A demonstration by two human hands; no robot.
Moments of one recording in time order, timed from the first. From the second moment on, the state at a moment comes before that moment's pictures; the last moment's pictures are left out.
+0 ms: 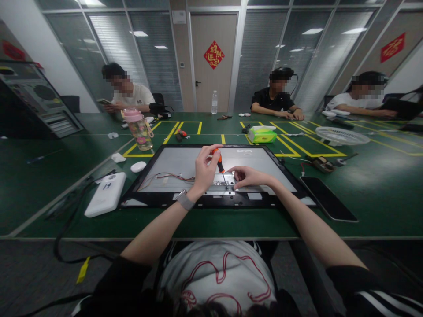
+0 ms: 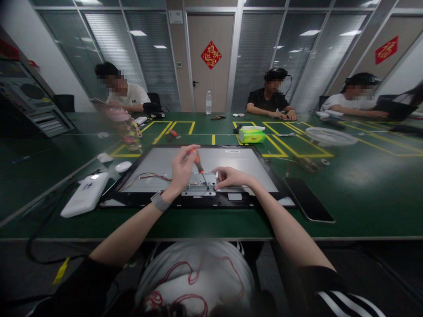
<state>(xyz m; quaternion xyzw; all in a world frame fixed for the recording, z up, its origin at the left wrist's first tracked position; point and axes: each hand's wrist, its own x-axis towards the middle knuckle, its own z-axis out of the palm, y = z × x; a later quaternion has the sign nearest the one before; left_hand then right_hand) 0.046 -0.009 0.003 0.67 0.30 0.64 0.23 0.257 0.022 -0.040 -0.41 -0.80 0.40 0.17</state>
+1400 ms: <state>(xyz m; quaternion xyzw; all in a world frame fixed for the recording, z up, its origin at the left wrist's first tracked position) 0.049 -0.010 0.001 0.67 0.27 0.63 0.26 0.254 0.017 -0.033 -0.42 -0.80 0.40 0.16</state>
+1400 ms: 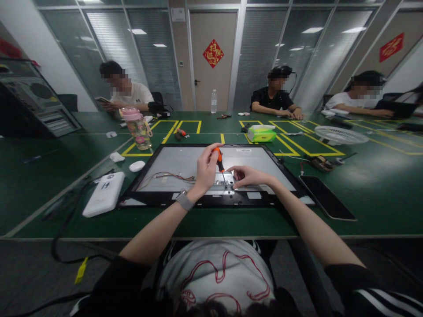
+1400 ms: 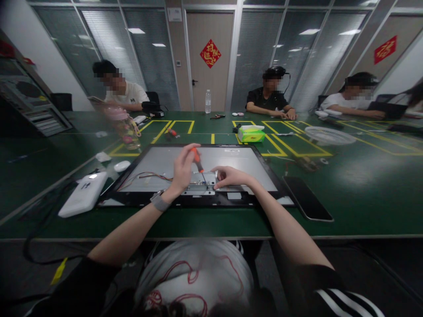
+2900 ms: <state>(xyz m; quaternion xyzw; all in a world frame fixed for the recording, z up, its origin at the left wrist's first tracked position) 0.047 -0.007 -0.005 0.67 0.29 0.62 0.27 0.255 0.019 -0.036 -0.41 -0.80 0.40 0.17</state>
